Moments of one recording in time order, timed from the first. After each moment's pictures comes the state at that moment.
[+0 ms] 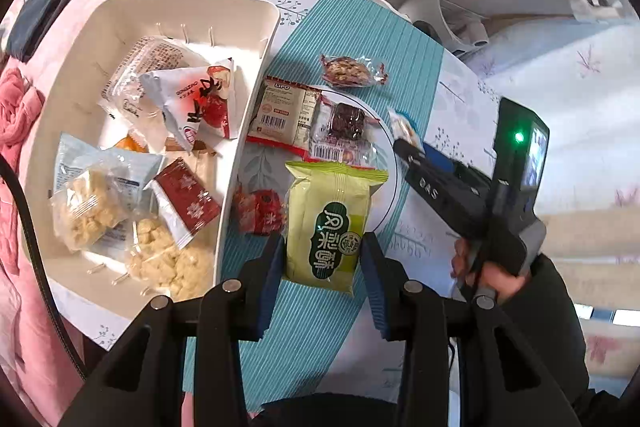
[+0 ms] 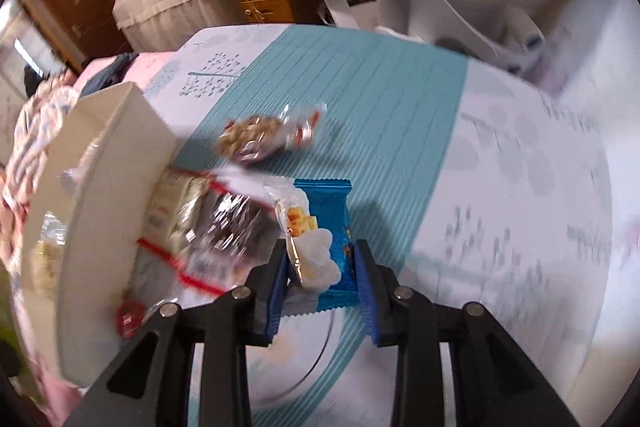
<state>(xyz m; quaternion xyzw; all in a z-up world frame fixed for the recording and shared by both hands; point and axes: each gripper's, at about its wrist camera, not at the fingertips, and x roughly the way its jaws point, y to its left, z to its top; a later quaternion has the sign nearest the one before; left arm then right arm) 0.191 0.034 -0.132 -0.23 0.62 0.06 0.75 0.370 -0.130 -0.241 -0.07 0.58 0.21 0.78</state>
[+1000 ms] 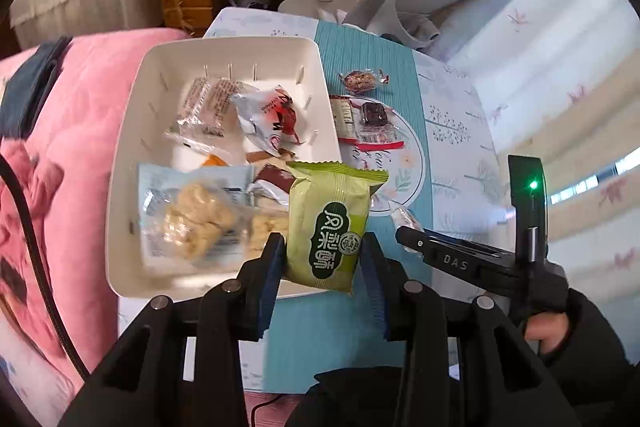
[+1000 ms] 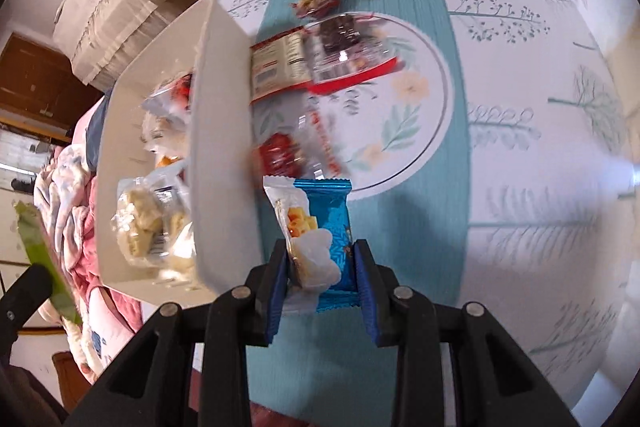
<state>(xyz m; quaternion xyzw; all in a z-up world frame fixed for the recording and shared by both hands) 0.086 0.129 -0.102 -0.13 0.56 -0.05 0.82 0.196 -0.079 -0.208 0.09 0.66 0.11 0.73</state>
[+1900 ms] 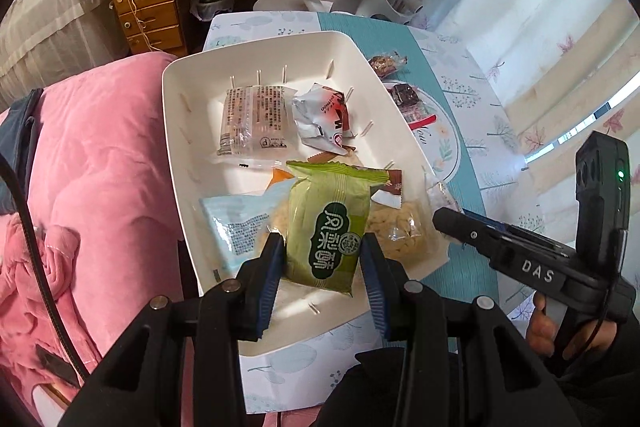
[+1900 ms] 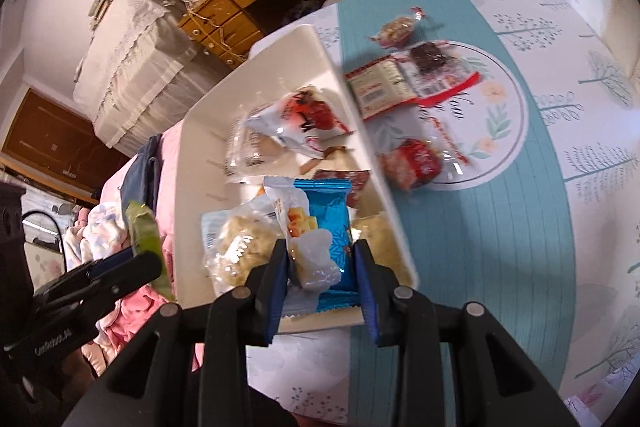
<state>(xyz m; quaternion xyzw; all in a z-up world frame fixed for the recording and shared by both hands) 0.102 0.222 -0.128 -0.05 0.57 -0.12 0.81 0.152 0.019 -0.179 0.17 0.57 0.10 0.80</state>
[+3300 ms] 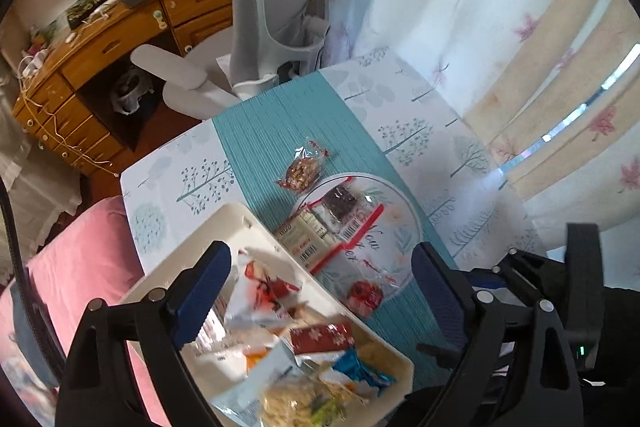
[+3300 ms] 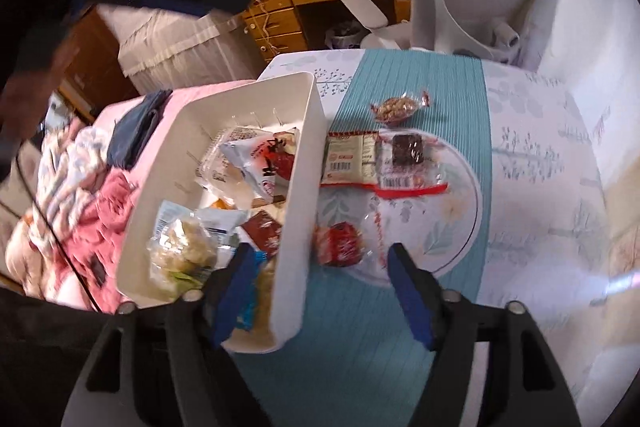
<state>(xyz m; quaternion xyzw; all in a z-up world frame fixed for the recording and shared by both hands) 0.285 0.066 -0.057 0.12 0.55 -0.24 0.79 0.201 -0.037 -0.153 -0.02 0.53 0.19 0.83</state>
